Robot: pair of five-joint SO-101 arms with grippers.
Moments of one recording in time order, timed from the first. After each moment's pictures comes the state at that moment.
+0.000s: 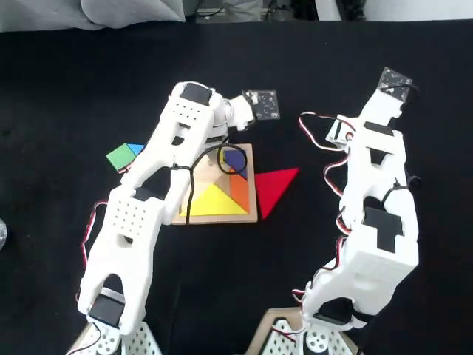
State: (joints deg) left arm 15.7 51.8 -44.6 71.6 -62.6; right arm 16.8 18.2 14.6 36.8 -13.0
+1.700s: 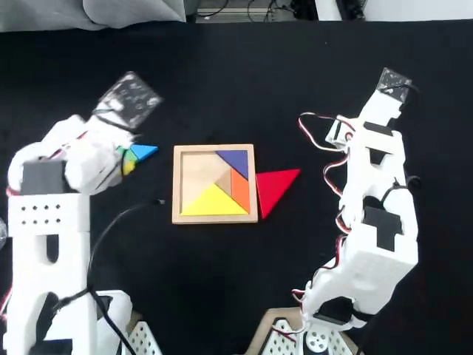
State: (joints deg) left arm -11.2 -35.4 26.9 69.7 -46.9; right arm 16.8 18.5 14.6 36.8 -13.0
